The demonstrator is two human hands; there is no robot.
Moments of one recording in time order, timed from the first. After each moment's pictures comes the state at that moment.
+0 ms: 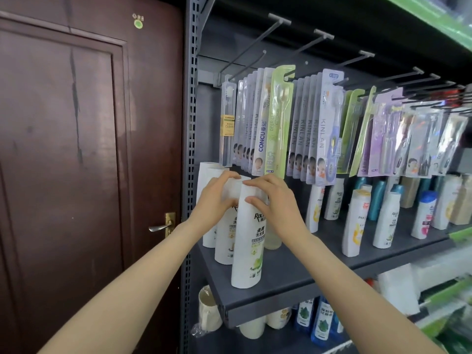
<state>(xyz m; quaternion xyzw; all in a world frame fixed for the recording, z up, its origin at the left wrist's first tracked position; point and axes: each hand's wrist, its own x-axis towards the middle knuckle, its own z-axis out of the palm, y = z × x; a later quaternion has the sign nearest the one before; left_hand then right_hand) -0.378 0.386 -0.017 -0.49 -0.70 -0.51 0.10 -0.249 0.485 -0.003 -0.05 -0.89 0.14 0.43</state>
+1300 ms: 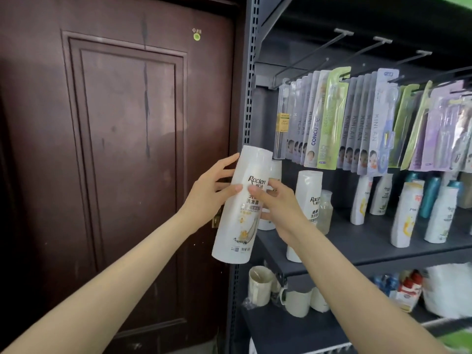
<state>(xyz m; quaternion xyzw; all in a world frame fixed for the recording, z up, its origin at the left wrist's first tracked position) -0.333 0.205 -0.002 -0.46 -0.67 -0.58 0.04 -0.256 0.345 -0.012 -0.03 -0.69 0.67 0.28</state>
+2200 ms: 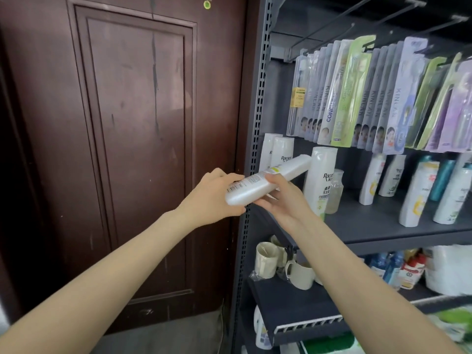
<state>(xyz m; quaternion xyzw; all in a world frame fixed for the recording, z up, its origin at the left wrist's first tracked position) -0.341 0.179 -0.043 -0.45 -0.84 -0.29 0.11 -0.263 0.333 -0.047 -0.06 -0.47 0.86 0.21</state>
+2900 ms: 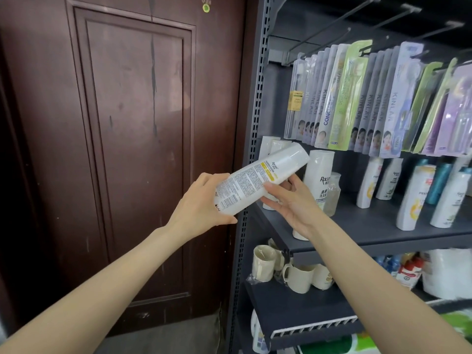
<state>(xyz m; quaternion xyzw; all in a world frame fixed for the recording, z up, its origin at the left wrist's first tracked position) -0.345 0.171 -0.064 -0.42 -0.81 -0.38 0.17 -0.251 0.361 -0.049 0.05 -0.59 0.77 0.23</state>
